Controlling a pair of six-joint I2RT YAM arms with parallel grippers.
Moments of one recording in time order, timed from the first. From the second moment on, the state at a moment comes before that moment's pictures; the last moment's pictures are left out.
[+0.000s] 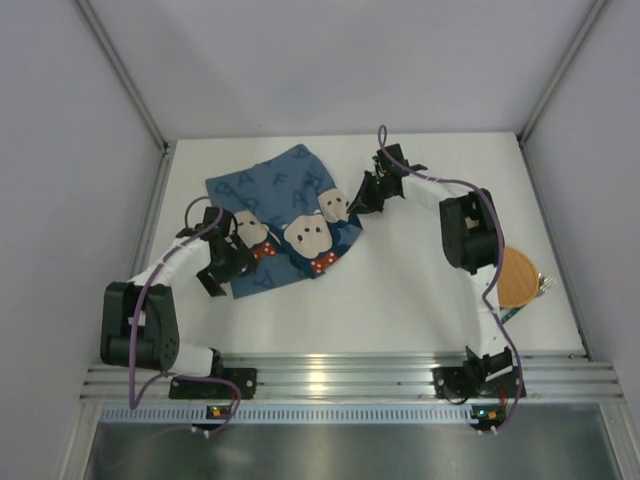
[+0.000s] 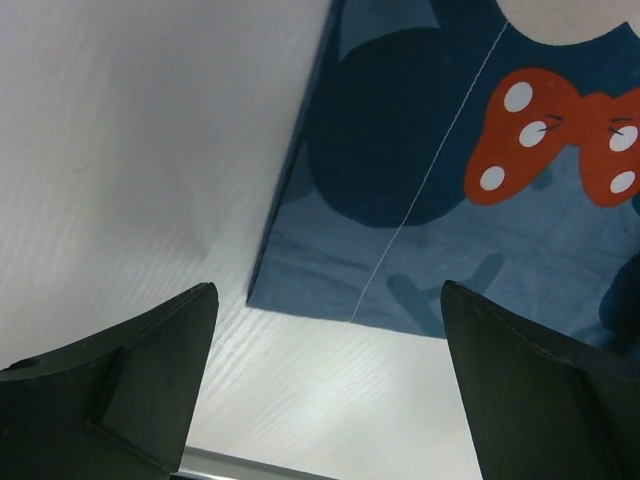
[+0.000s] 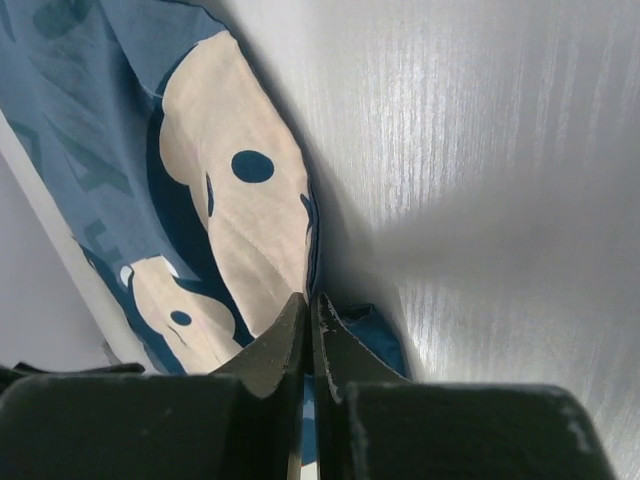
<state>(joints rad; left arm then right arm) -0.10 1.39 0.82 -0.72 -0.10 -0.78 0.37 2.29 1.75 -0.41 -0.46 0.72</state>
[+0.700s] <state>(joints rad) -0.10 1.78 1.10 -0.61 0.05 -0.66 0.10 1.91 1.31 -0.48 -0.47 0.60</state>
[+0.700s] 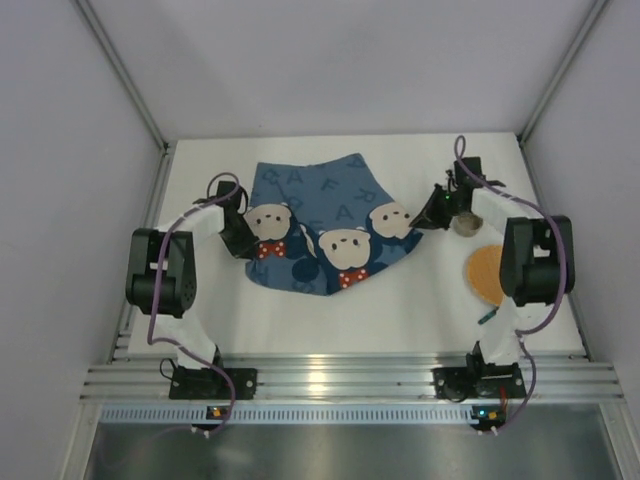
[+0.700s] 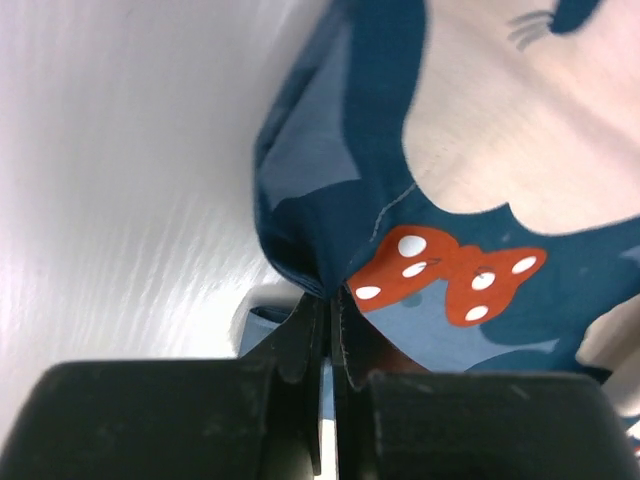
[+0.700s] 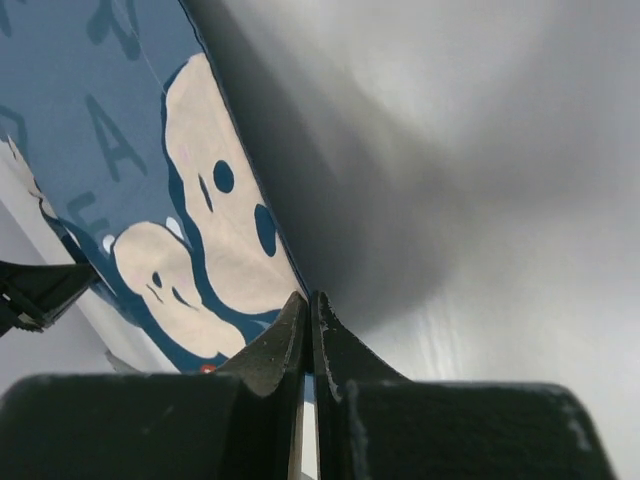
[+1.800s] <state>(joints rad) -0.14 1.42 0.89 -0.89 -0.27 -1.07 0.06 1.41 0.82 -0.83 -0.18 0.64</state>
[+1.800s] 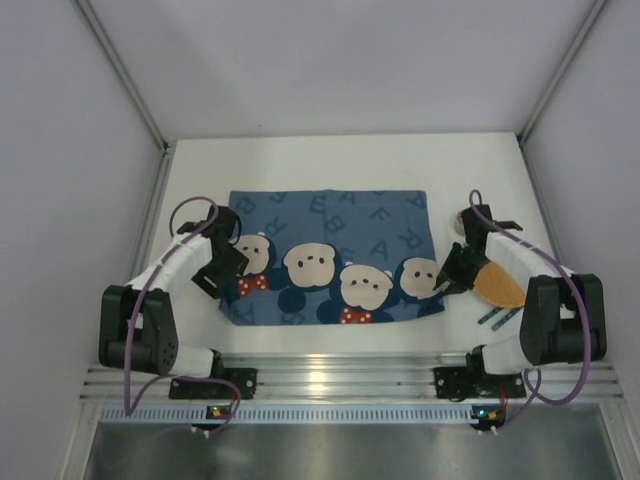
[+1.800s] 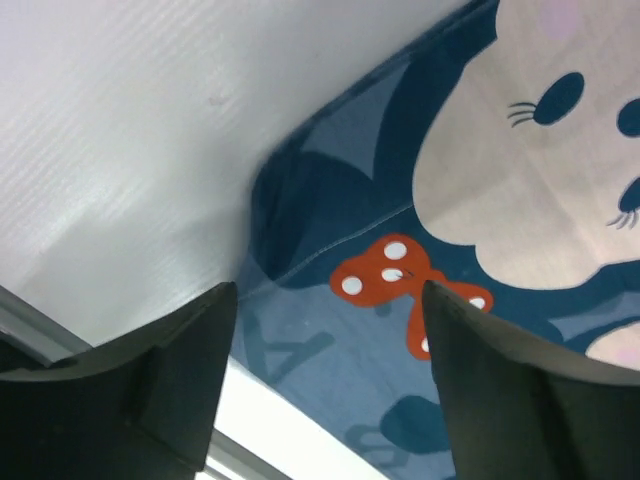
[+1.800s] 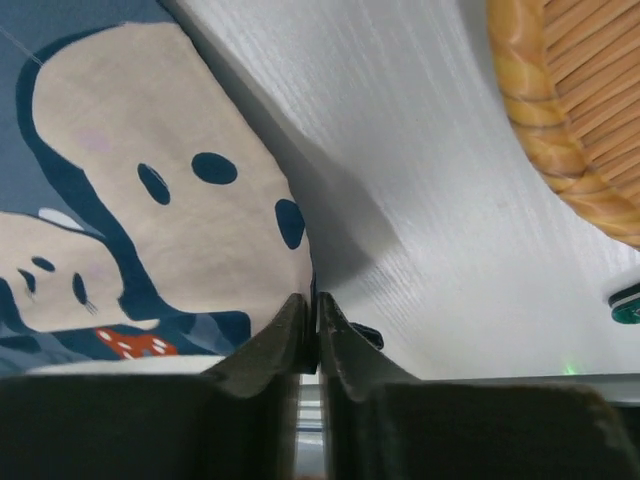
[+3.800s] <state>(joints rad) -0.26 1.26 1.02 -0.82 -0.12 -0.77 -0.14 2.10 1.73 -0.96 -0.01 0.49</state>
